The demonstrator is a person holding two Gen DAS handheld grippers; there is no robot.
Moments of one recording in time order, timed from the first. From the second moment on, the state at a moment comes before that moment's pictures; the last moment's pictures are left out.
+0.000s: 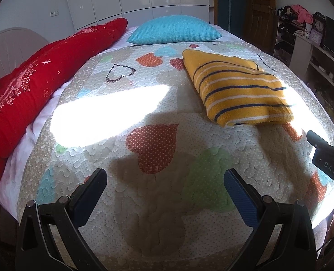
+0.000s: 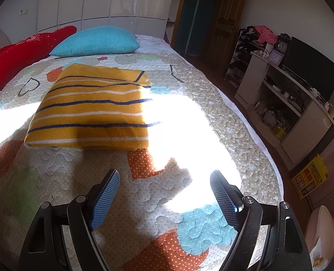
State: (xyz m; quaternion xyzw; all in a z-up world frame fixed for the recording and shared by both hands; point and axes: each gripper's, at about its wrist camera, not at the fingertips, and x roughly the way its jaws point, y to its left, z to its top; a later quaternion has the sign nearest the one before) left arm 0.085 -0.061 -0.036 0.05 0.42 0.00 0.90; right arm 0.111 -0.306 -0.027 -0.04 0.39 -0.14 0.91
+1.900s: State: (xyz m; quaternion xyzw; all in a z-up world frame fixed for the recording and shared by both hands) left arm 0.093 -0.076 -0.057 0.13 0.43 0.02 0.89; right arm 0.130 -0.296 -0.057 -0.05 0.43 -0.13 0.89
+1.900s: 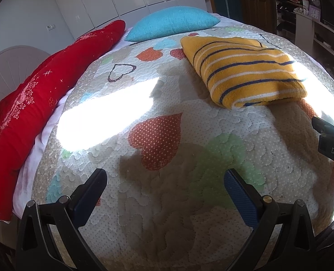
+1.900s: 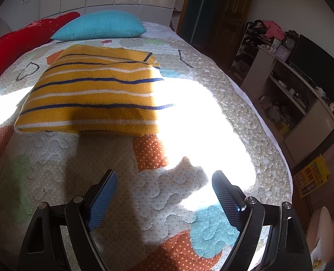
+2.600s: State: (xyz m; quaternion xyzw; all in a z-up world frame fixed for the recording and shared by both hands) left arm 0.094 -0.069 -0.060 0.12 0.44 0.03 0.89; right arm 0.175 -0.295 0.009 0.00 0.33 -0.04 0.94
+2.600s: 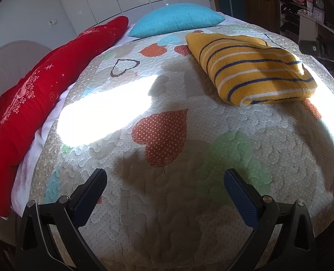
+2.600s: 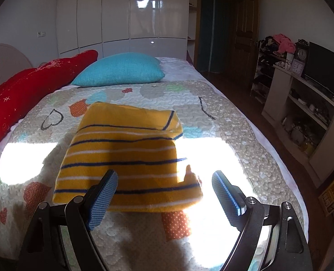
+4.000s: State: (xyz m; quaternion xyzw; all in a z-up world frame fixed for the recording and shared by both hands) left arm 0.117 -0.058 -0.043 0.06 0.43 -0.02 0.90; right arm 0.242 -0.377 -0.072 0.13 0.41 0.05 0.90
